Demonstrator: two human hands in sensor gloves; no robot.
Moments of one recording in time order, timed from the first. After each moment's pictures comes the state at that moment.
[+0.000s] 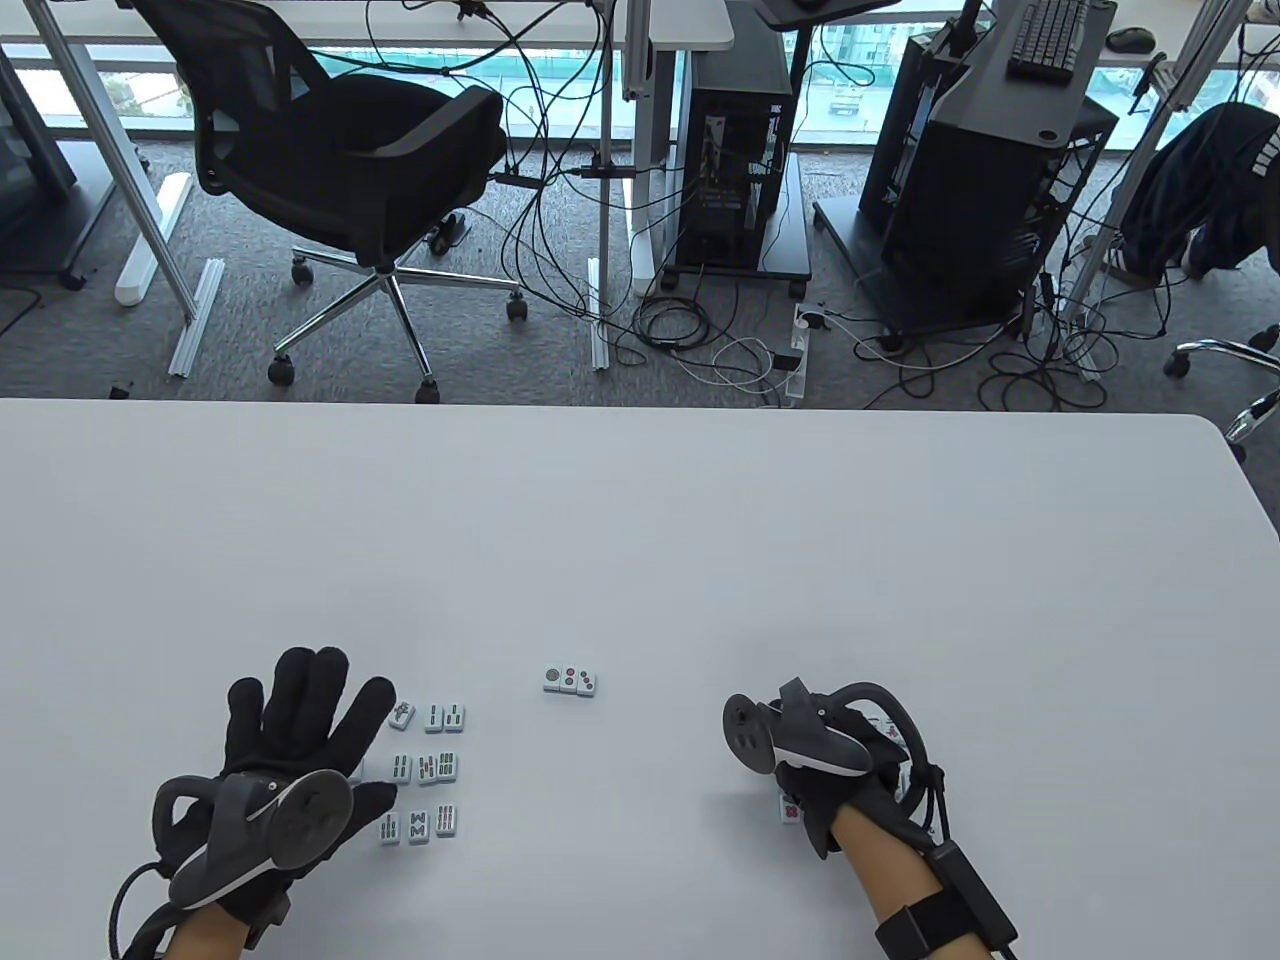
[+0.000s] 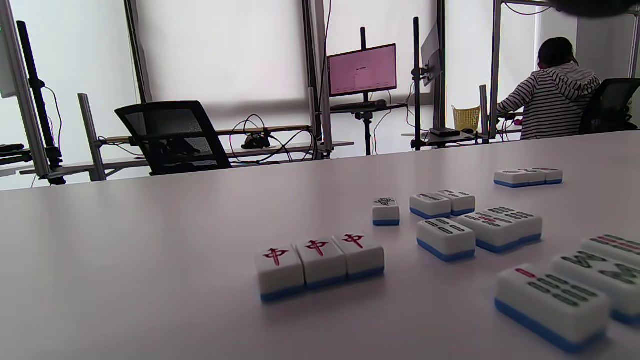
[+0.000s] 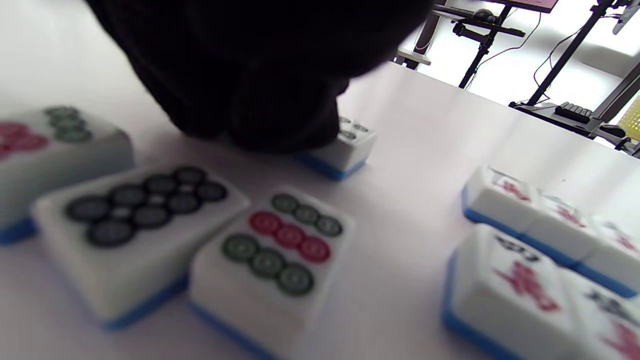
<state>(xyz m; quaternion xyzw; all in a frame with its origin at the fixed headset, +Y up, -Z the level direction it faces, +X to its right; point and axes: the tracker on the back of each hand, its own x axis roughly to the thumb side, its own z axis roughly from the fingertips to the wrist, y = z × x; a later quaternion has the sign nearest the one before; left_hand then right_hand) -0.279 -0.712 -0.218 0.05 -0.08 -0.03 0.99 0.137 -0.760 -0.324 -0.19 -0.12 -0.96 0.15</state>
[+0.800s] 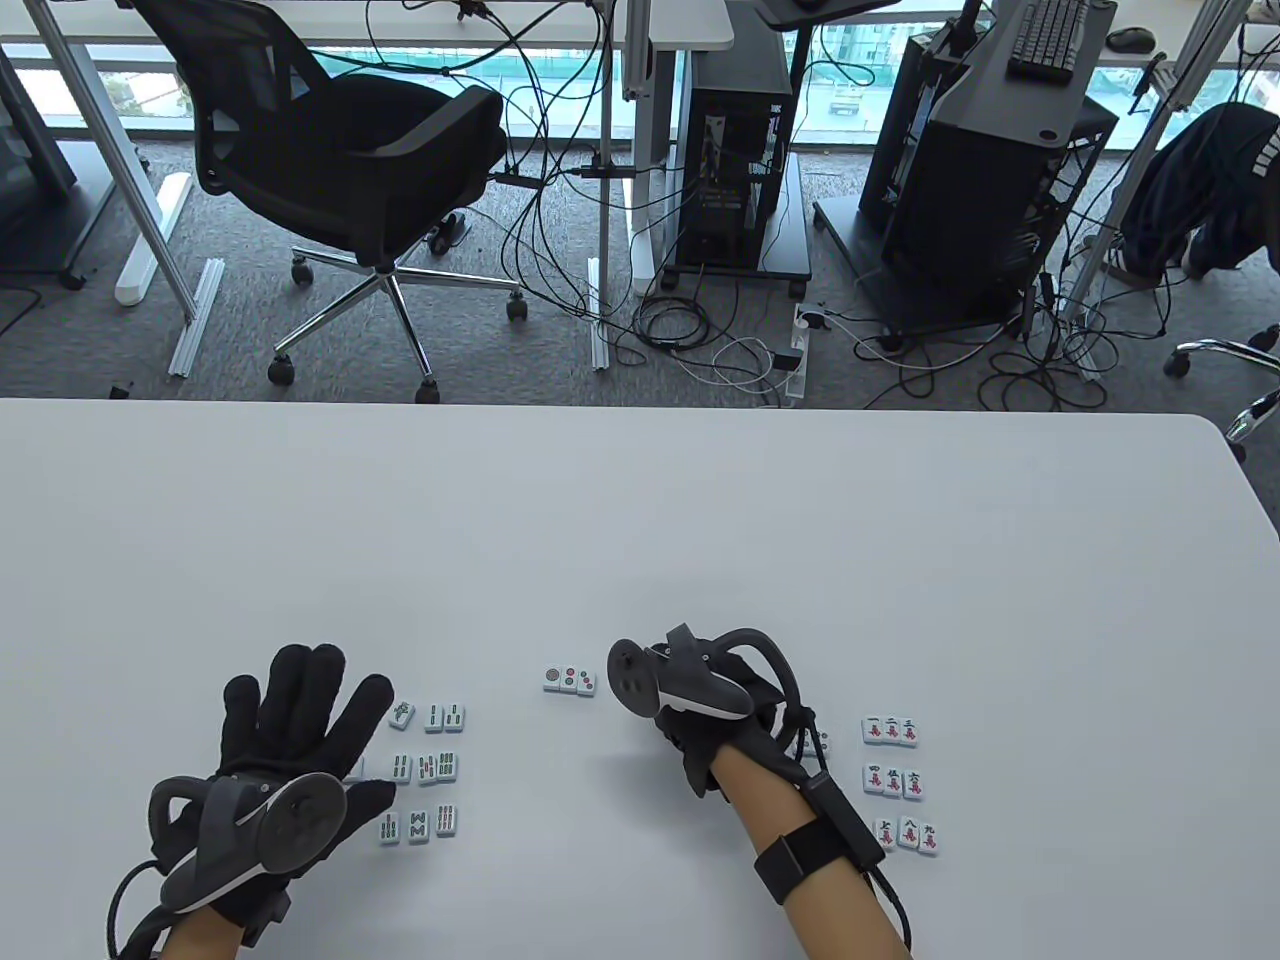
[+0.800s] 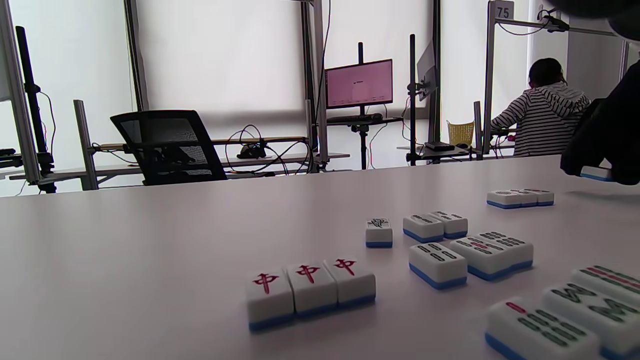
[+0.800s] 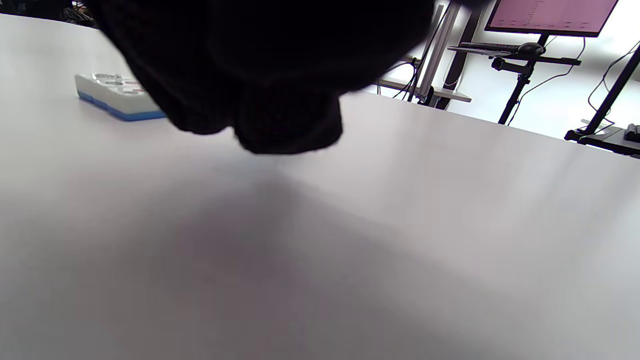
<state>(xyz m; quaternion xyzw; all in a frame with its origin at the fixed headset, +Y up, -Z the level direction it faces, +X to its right) -0.283 -0.713 -0.218 0.07 -0.09 -0.02 0.99 0.031 -0.749 -0.362 -0.23 -0.07 -0.97 0.08</state>
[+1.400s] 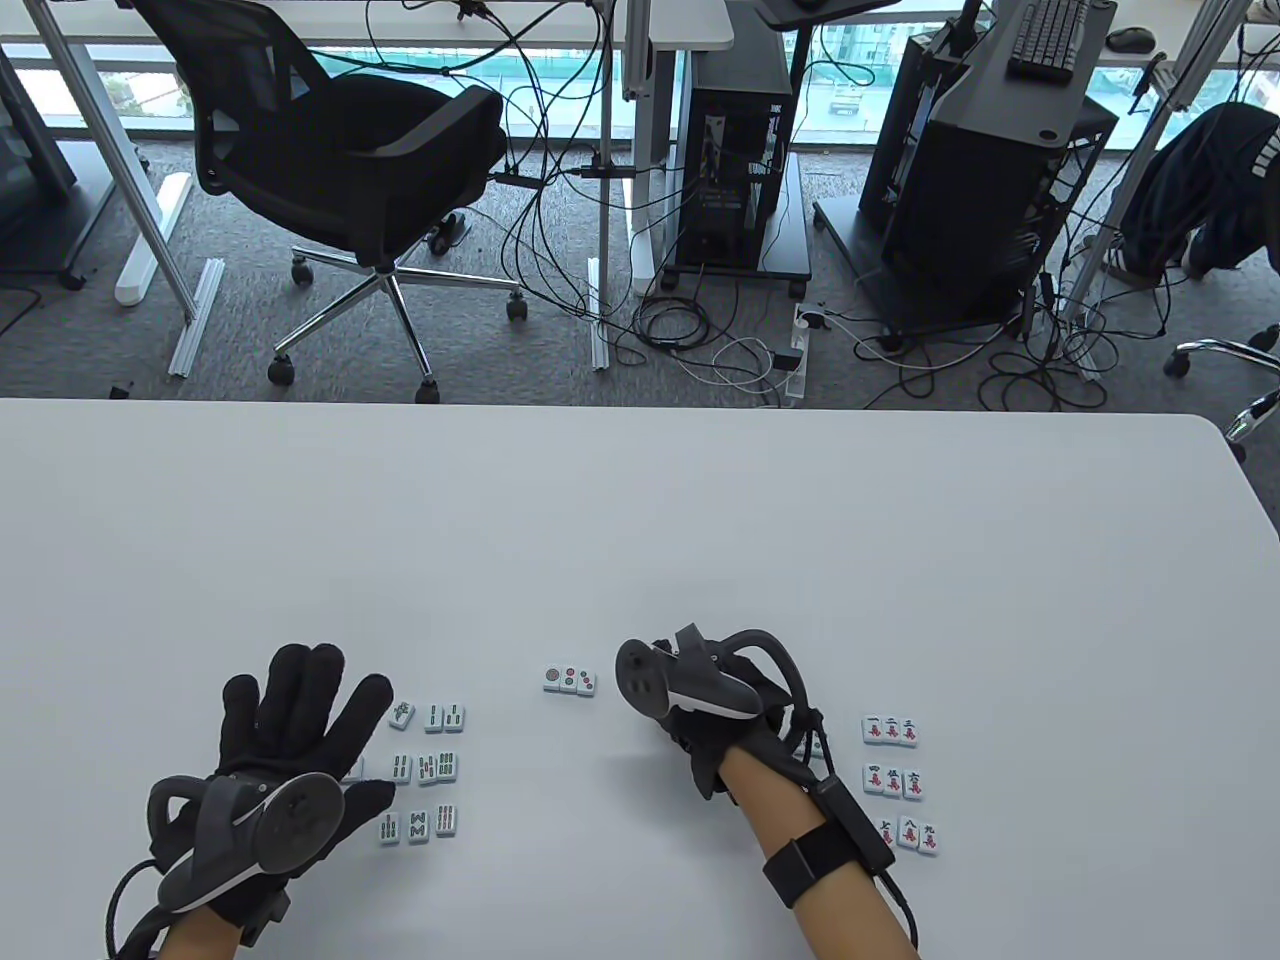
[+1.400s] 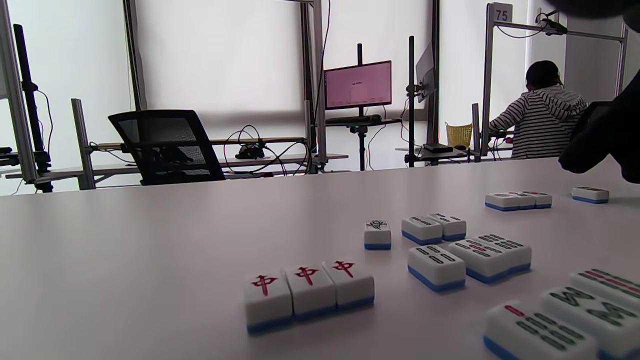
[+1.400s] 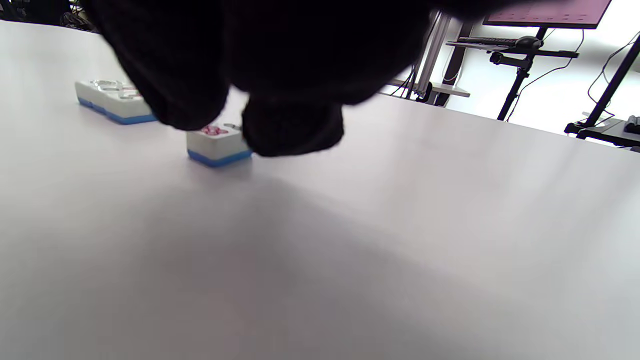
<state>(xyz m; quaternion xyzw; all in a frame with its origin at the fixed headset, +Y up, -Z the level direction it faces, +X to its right) -0.285 -0.714 -0.218 0.07 -0.09 -0.02 0.99 0.056 -0.738 -0.357 -0.22 -0.07 -0.97 0.07</state>
